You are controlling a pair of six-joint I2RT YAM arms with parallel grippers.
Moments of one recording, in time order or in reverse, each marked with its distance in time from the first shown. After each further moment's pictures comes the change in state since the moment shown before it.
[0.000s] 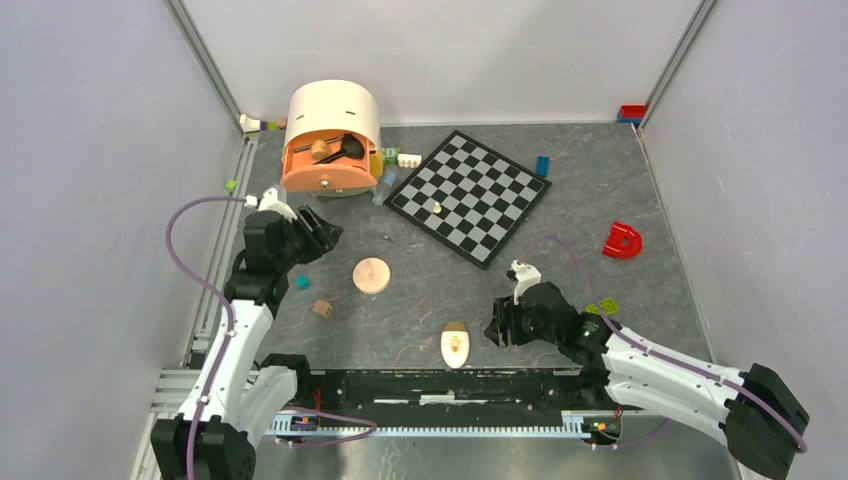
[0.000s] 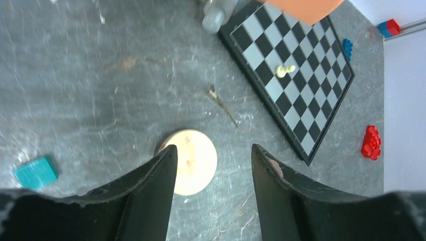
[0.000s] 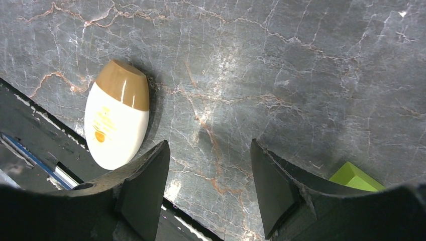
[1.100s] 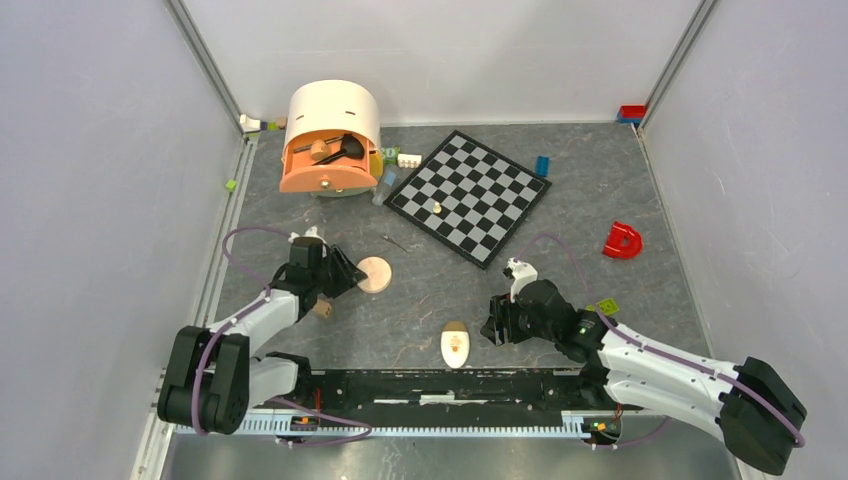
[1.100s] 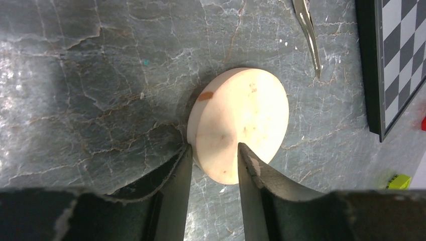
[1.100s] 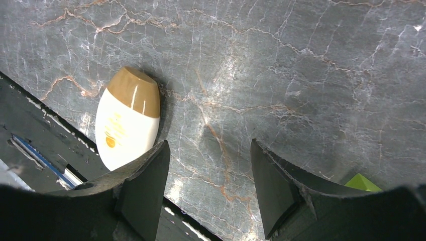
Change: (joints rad) left arm -0.135 0.301 -0.318 0.296 -0.011 -0.142; right arm 0.000 0.051 0.016 0.045 -0.019 0.002
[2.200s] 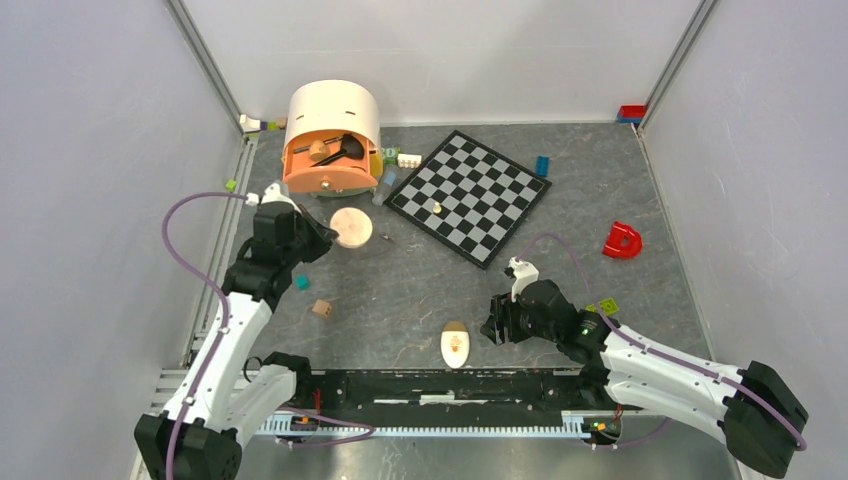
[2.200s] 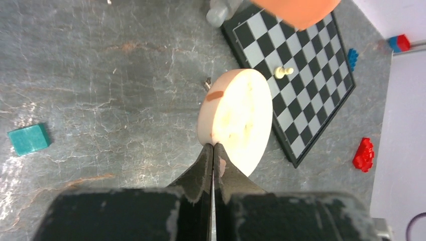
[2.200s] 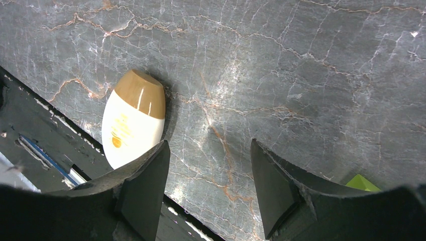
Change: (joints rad) left arm -0.004 -0.291 0.388 -0.452 -0.174 -0.013; right arm 0.000 -0.031 0.000 -0.004 0.000 0.001
